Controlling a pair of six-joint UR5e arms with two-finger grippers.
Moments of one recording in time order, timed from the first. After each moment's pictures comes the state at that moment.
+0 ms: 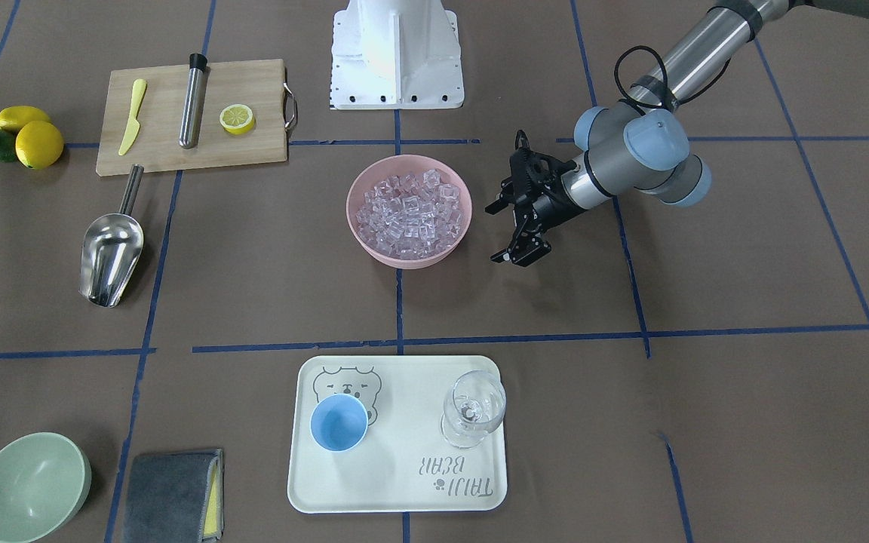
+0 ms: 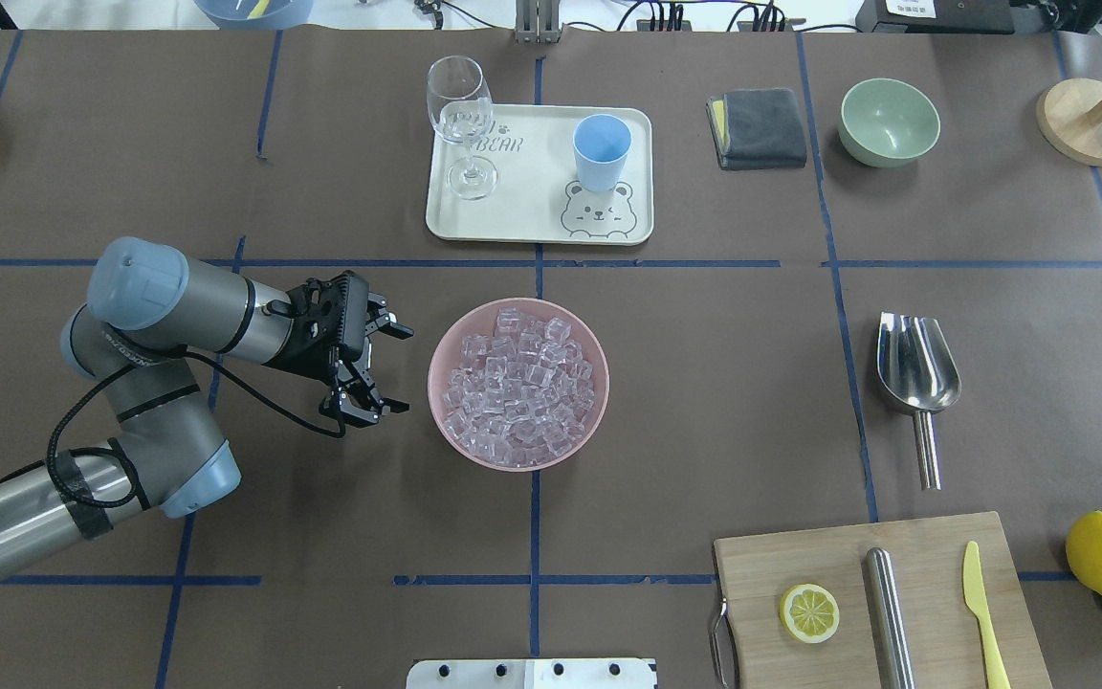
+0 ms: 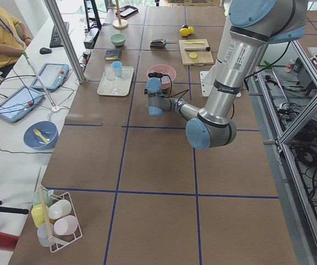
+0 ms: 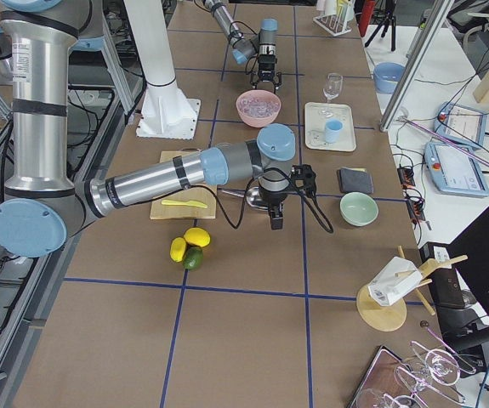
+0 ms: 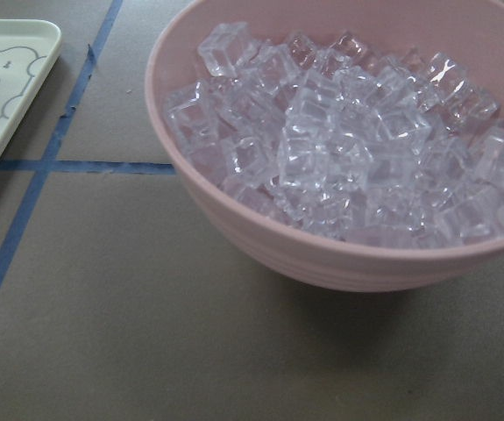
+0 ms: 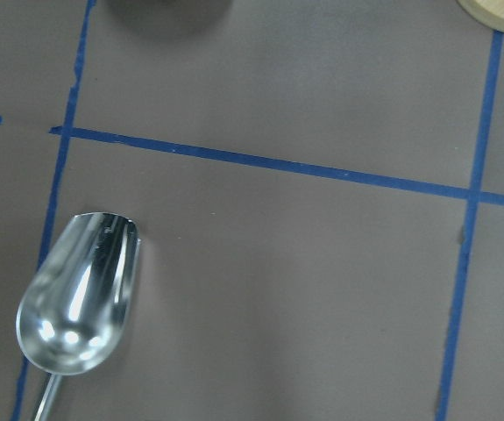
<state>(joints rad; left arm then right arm) -0.62 -2.01 -1.37 -2.77 -2.17 0.08 1.37 -1.64 2.00 -1.64 2.39 0.20</state>
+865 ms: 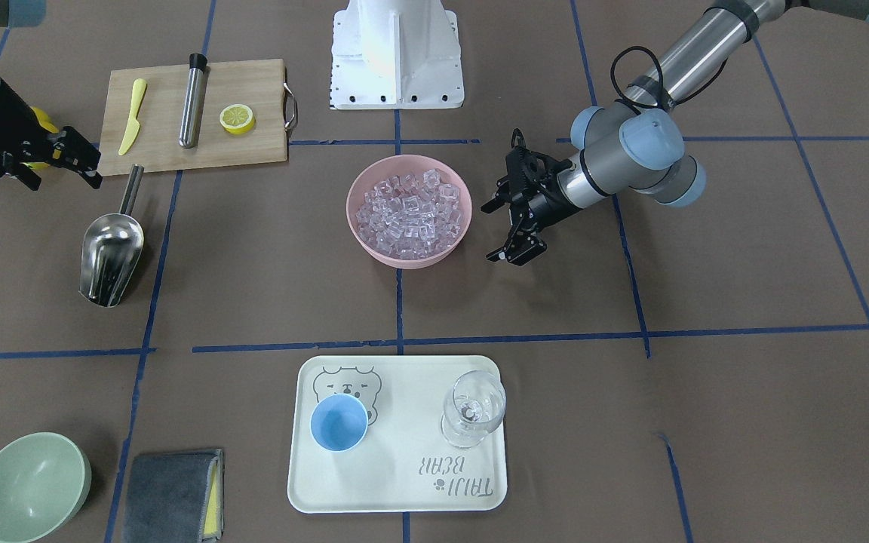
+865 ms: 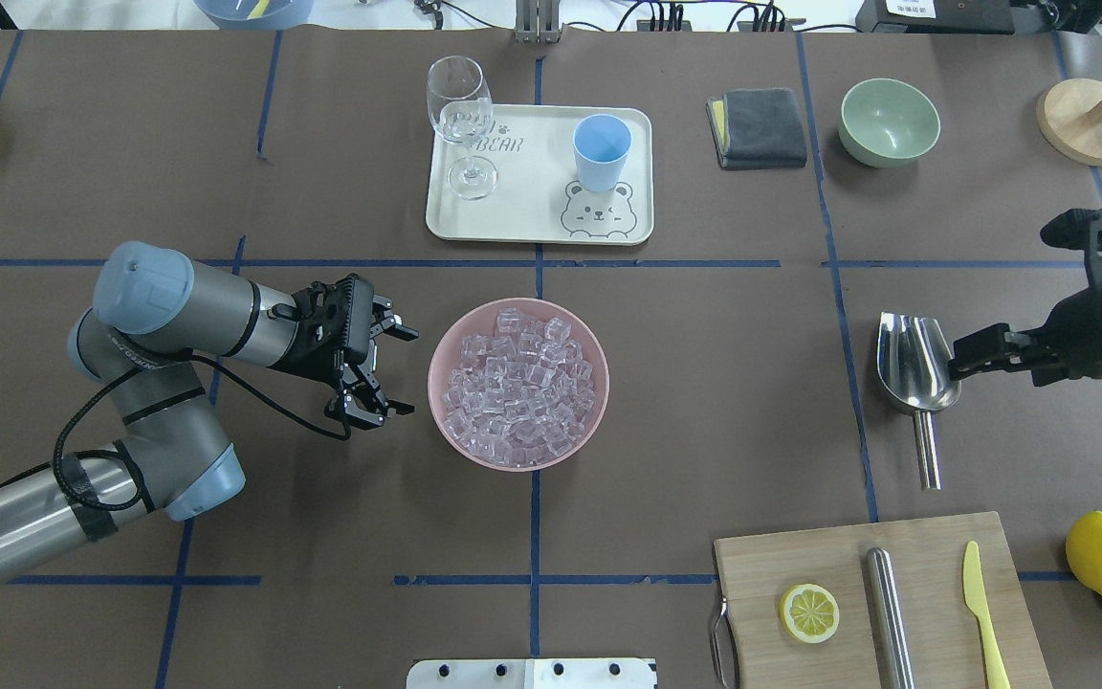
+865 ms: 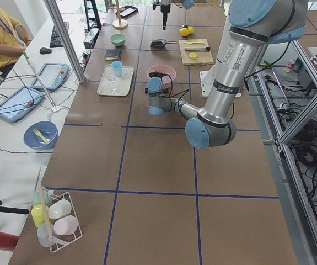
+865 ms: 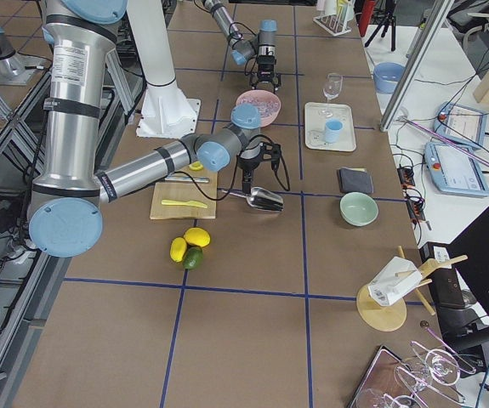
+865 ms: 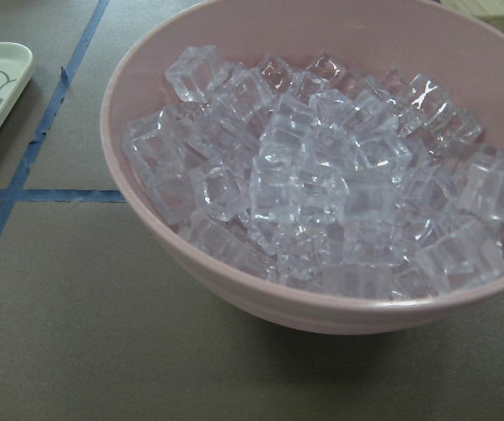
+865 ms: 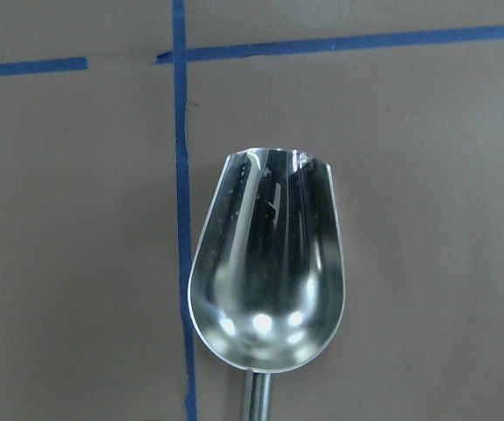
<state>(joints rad) -0.62 -2.02 -1.37 -2.77 -2.16 0.08 0.85 -1.73 2.09 -1.25 2.12 1.04</state>
